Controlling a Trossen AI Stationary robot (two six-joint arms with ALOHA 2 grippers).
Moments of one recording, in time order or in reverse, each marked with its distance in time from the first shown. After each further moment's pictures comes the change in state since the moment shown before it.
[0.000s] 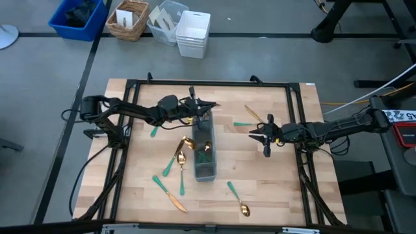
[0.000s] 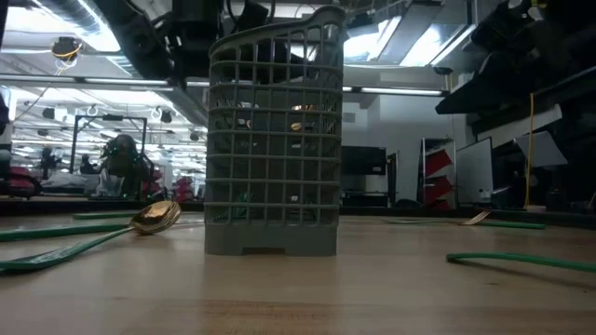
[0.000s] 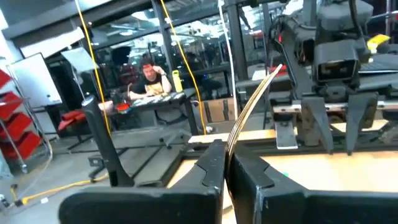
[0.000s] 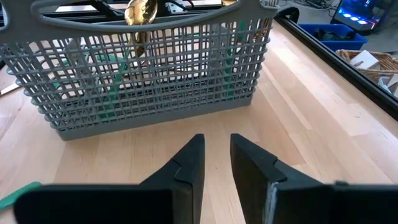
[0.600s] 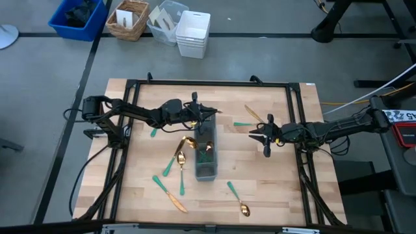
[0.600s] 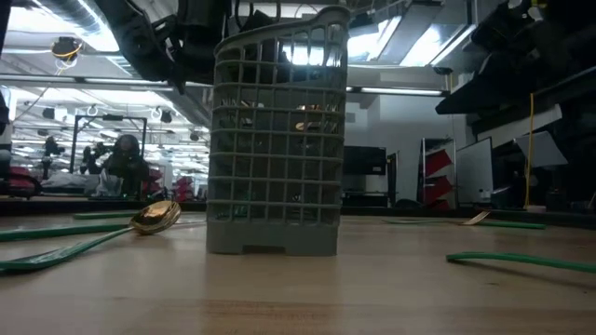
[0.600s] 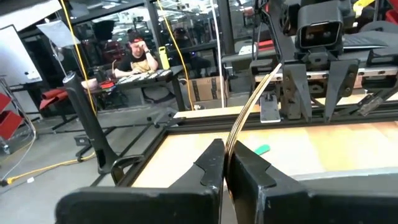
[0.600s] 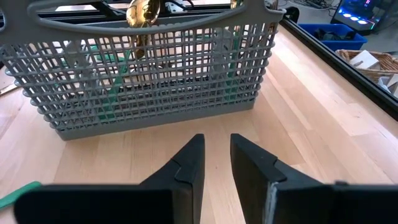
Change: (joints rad) left arm -0.030 0.022 0.000 -0.088 -0.002 -0.024; right arm 0.000 0.000 0.001 -0.002 0.000 -0.001
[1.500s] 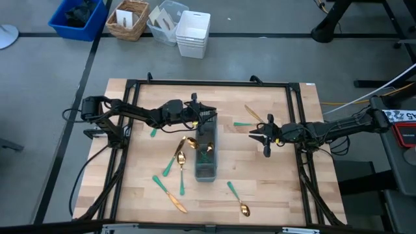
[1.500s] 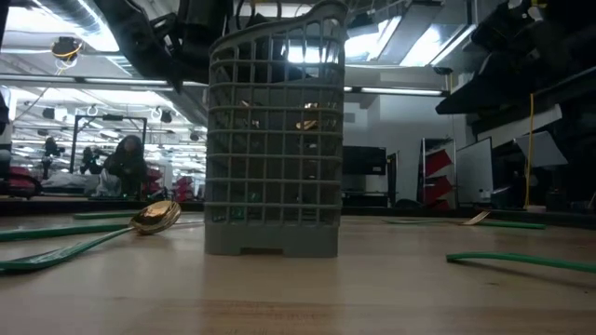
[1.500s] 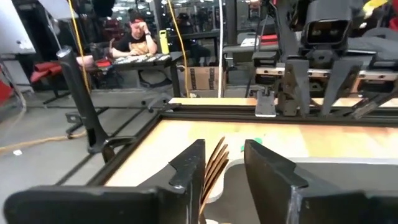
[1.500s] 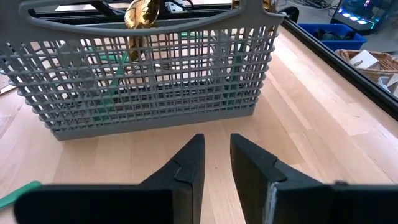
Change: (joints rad) left arm -0.010 -0.017 0.000 -0.066 -0.018 -0.110; right arm 0.000 0.000 0.000 -0.001 0.001 0.000
